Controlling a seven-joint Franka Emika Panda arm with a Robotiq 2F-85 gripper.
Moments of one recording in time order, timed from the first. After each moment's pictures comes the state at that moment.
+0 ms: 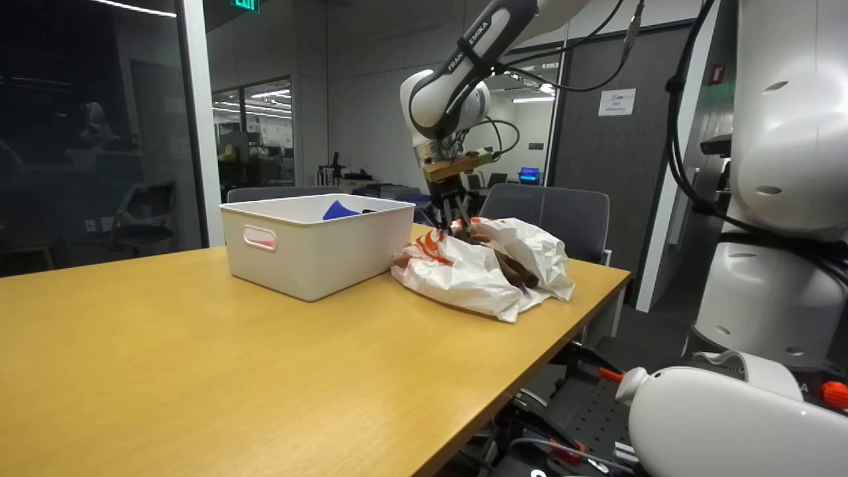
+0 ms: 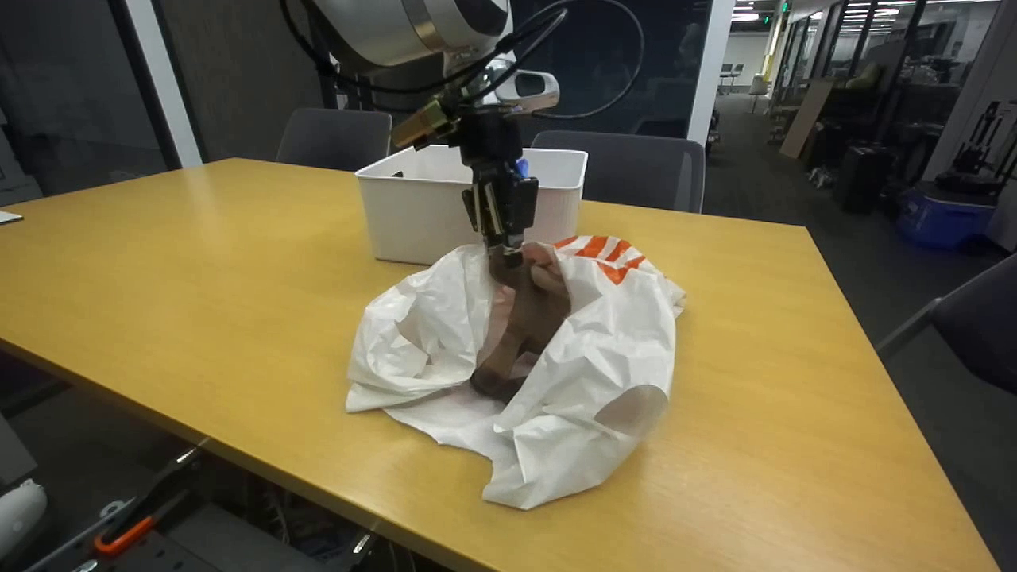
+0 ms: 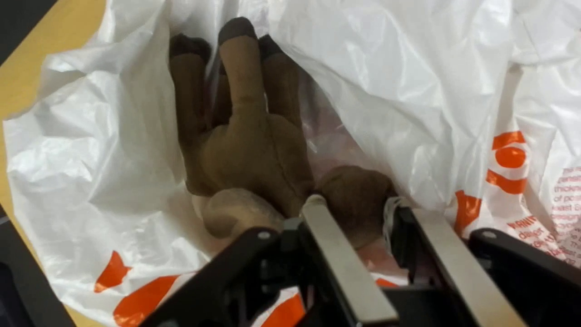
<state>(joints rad) -0.01 0.18 -0.05 -2.11 -0.32 2.08 0.64</state>
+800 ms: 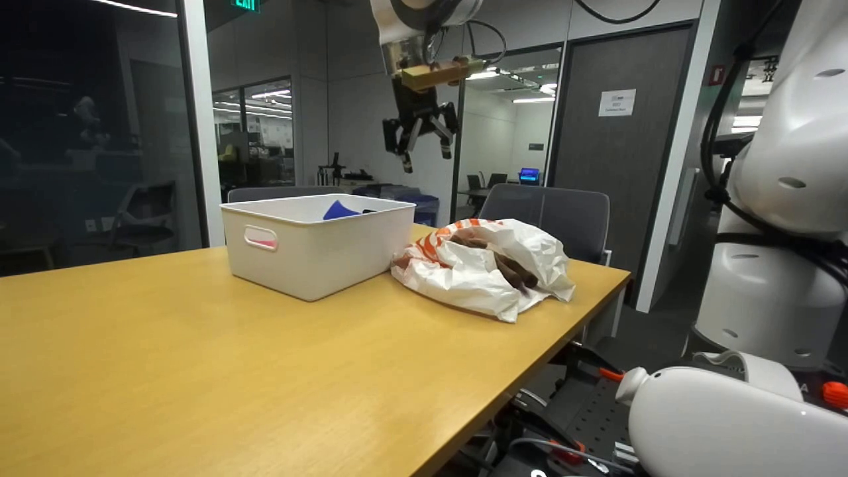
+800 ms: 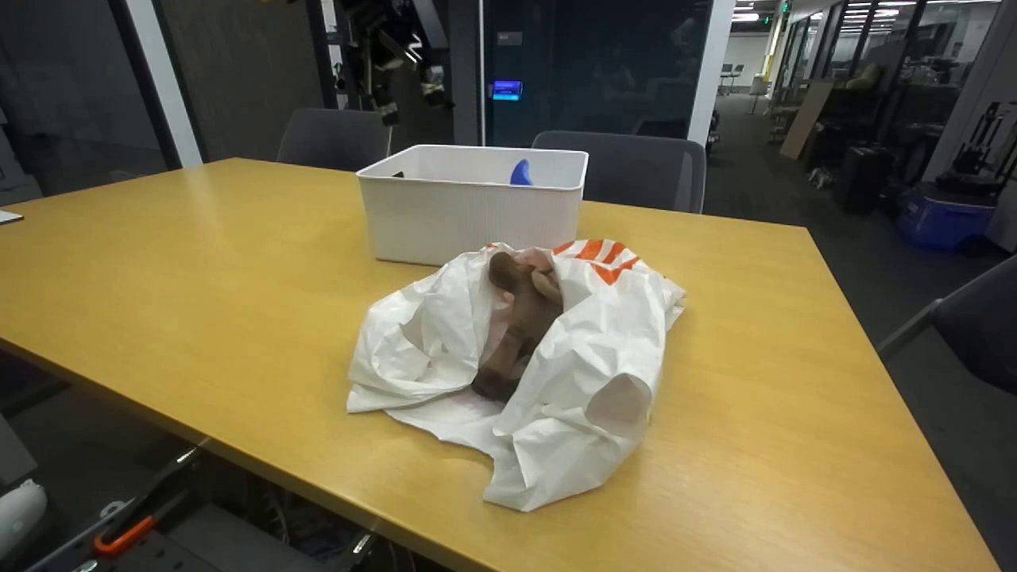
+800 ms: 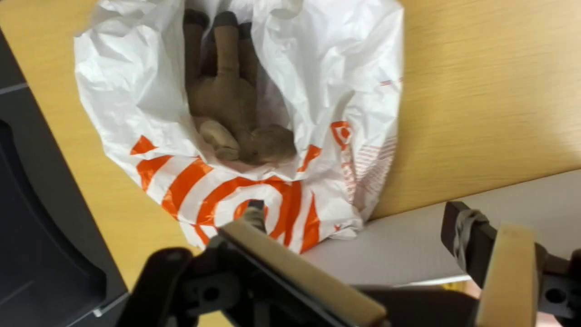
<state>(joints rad) 0.12 -0.11 0.09 -2.08 -0.35 1.90 0.57</state>
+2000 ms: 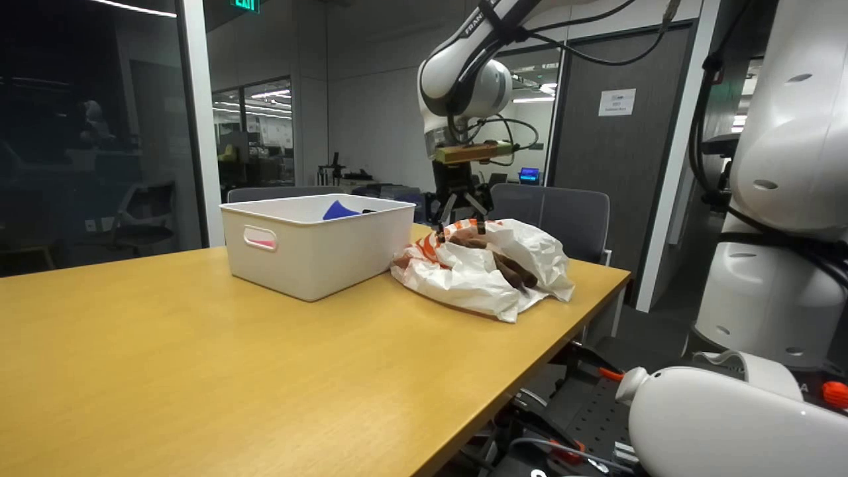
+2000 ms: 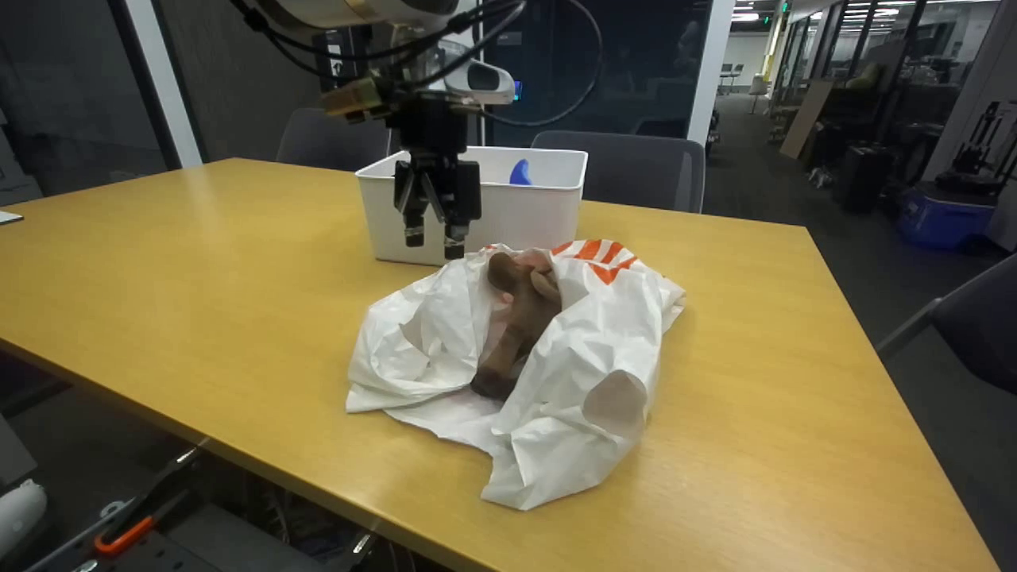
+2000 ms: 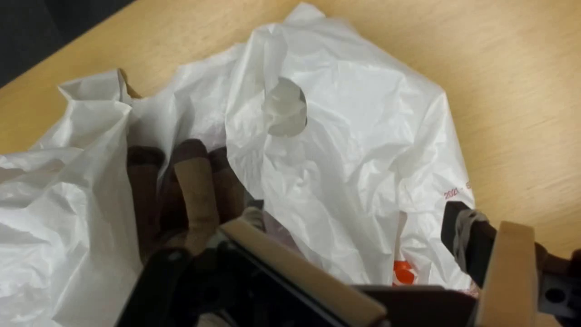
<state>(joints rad) -0.02 0.00 0.00 -2.30 -0.11 2.08 0.48</state>
